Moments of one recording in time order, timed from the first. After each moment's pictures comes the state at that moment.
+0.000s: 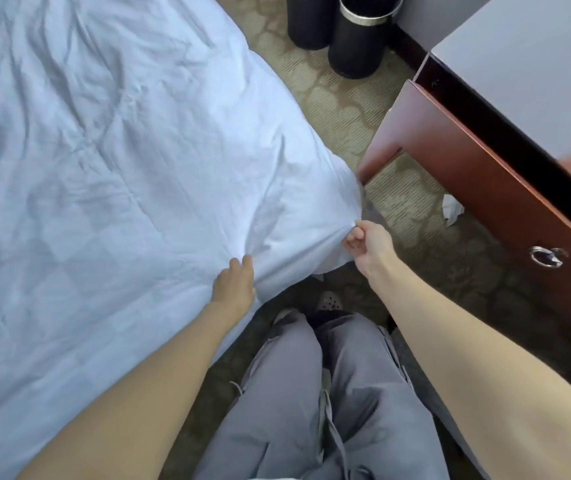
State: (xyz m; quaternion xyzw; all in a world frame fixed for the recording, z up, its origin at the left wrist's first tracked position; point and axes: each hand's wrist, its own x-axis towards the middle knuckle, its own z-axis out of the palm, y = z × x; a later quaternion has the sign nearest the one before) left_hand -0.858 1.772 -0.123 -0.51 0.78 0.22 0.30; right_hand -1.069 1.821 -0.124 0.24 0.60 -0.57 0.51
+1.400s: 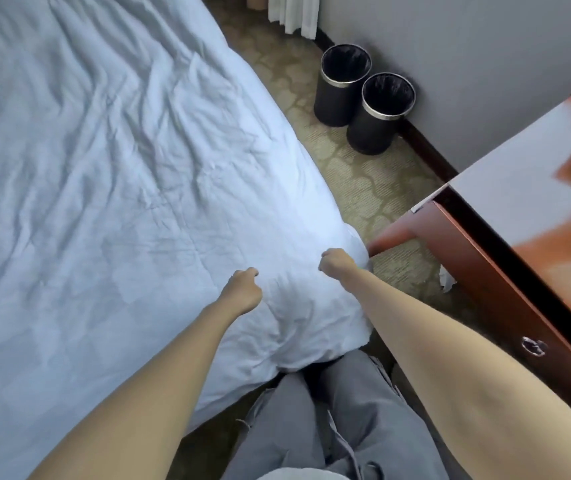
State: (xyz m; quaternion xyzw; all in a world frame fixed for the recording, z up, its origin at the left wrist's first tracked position) left_hand -0.835 1.669 -0.017 -0.58 0.66 0.43 0.20; right_hand -1.018 1.698 -0.061 -0.27 0.82 -0.06 0.51
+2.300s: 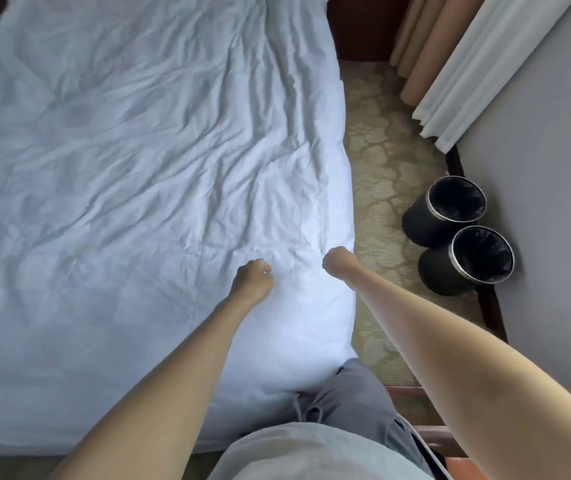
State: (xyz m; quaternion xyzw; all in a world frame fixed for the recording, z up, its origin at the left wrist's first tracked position) left_hand -0.930 1.477 0.045 -0.80 0.41 0.44 -0.05; right_hand -1.081 1.401 0.006 -0.56 0.69 0.11 0.45
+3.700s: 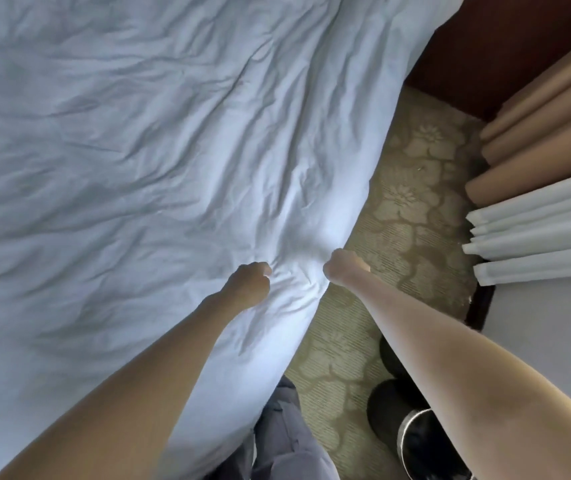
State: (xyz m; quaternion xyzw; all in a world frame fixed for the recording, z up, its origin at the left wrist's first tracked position) left_hand -0.971 1.056 -0.034 -0.81 0.30 0.50 -0.04; right_hand -1.091 0.929 -0.048 -0.73 0.52 0.33 0.29
